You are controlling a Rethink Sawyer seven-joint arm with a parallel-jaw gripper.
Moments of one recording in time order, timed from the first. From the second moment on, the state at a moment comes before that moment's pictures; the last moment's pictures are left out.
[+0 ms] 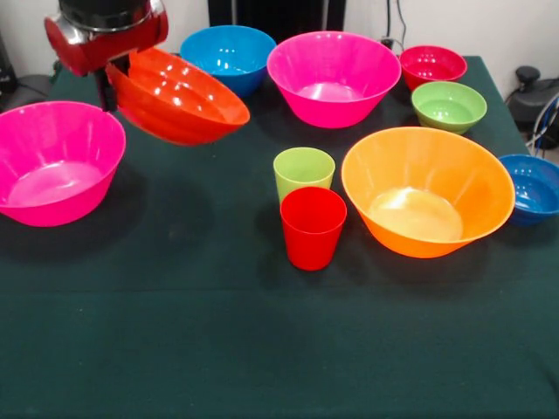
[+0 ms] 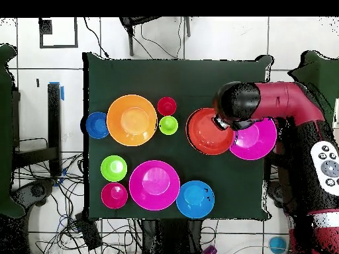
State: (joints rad) arm -0.77 -0.63 0.62 1.35 -0.70 1.20 1.04
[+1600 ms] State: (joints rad) arm -0.74 -0.64 0.64 1.29 -0.44 1.26 1.04
